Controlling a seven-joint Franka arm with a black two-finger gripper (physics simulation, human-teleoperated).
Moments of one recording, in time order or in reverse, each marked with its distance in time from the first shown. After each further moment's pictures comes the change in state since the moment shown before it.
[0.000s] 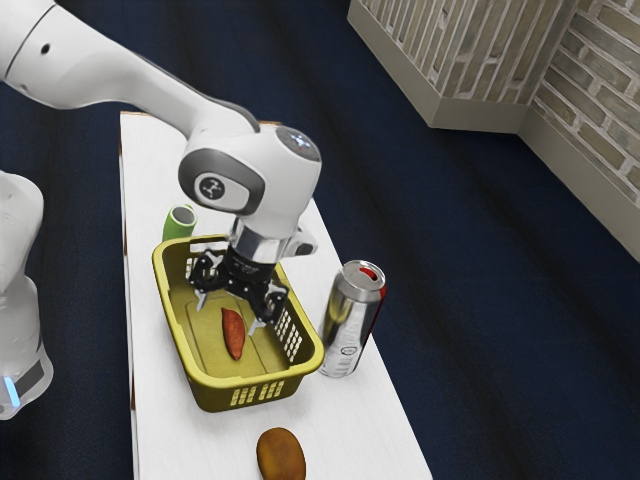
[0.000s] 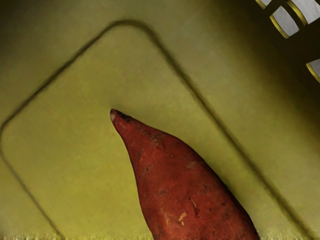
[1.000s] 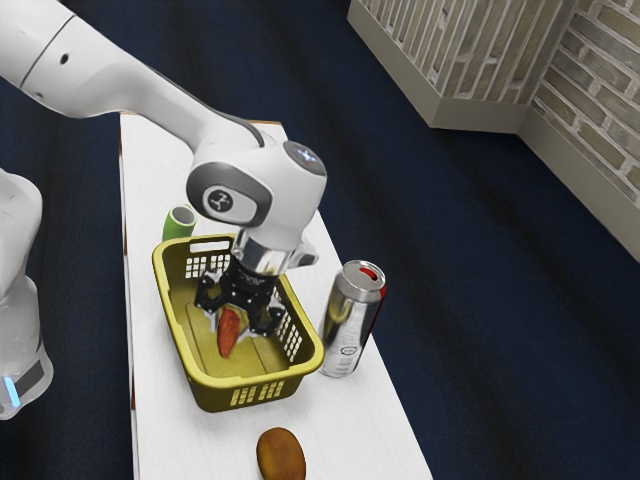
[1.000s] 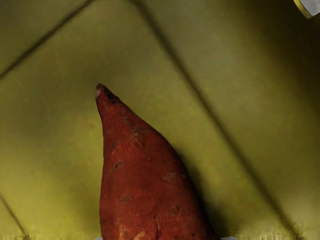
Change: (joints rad) arm 0.021 0.054 -0.019 -0.002 -0.029 0.029 -0.047
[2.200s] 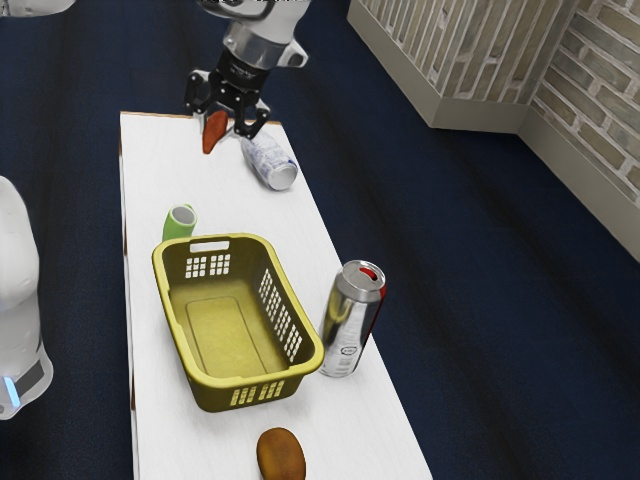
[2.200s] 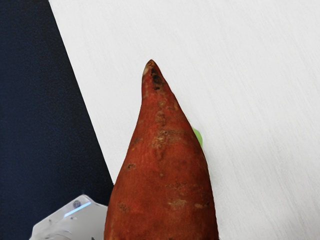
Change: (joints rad) arm 0.379 -0.105 0.105 0.486 0.288 -0.629 0.320
